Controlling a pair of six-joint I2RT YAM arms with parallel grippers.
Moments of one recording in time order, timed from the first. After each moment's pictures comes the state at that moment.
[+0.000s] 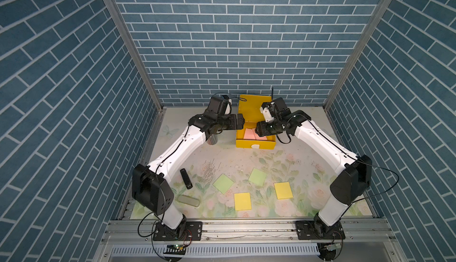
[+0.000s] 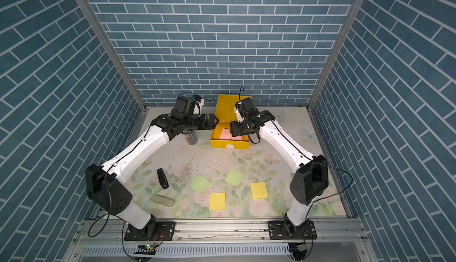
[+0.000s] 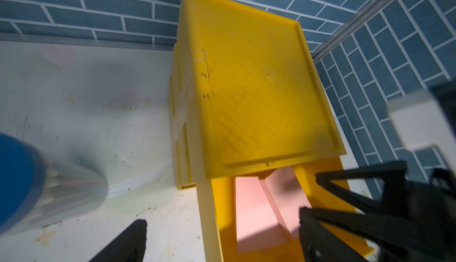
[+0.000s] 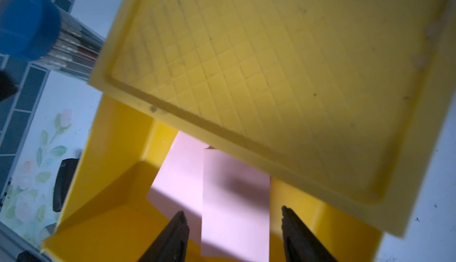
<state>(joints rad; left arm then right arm) -0.51 1.66 1.60 -0.62 0.11 -0.45 0.62 1.67 1.66 -0.88 -0.09 0.29</state>
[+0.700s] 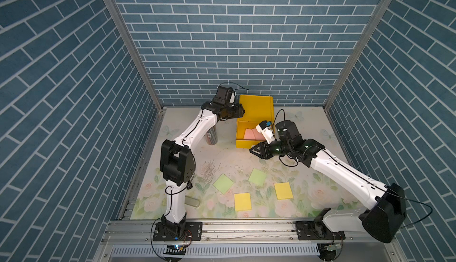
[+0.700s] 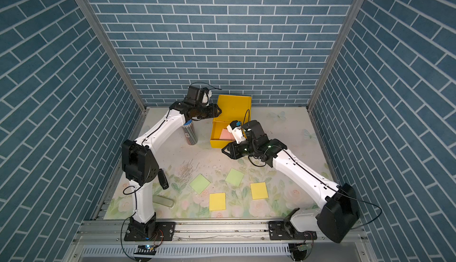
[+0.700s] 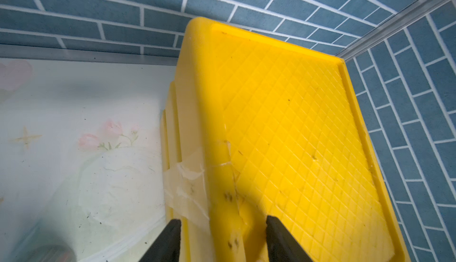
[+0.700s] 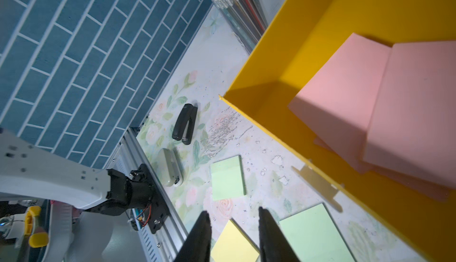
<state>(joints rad) -0.43 2.02 1.92 -0.62 0.22 -0.43 0.71 1.36 1.15 -0.49 -0.43 0.31</state>
